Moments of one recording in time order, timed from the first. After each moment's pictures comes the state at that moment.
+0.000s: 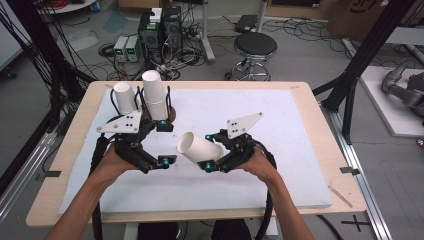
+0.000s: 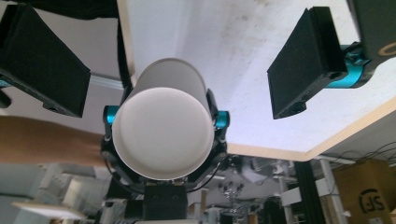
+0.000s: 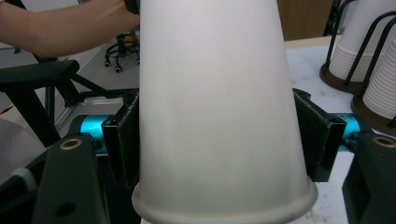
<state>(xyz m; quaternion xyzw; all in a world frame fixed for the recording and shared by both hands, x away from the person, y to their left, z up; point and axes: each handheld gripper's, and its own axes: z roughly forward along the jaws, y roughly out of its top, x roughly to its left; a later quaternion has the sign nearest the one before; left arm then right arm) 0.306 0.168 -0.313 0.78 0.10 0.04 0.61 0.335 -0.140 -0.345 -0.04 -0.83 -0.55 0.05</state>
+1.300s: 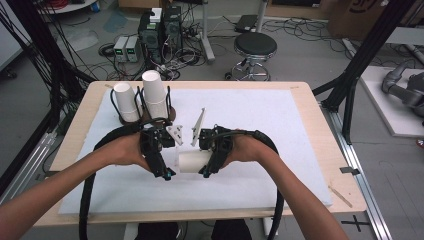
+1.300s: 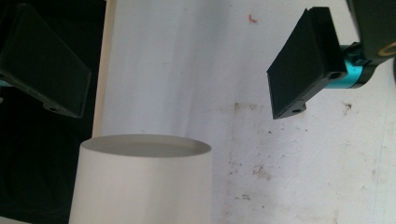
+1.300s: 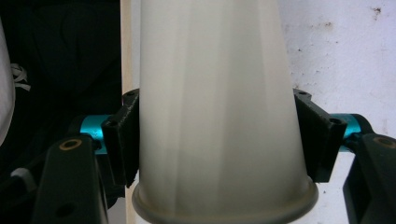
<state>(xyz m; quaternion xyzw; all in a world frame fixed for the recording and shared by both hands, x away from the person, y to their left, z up) 0.331 0.109 -0.312 0.98 0.07 0.00 0.19 0.341 -0.076 -0.315 0.00 -0.99 -0.17 0.03</state>
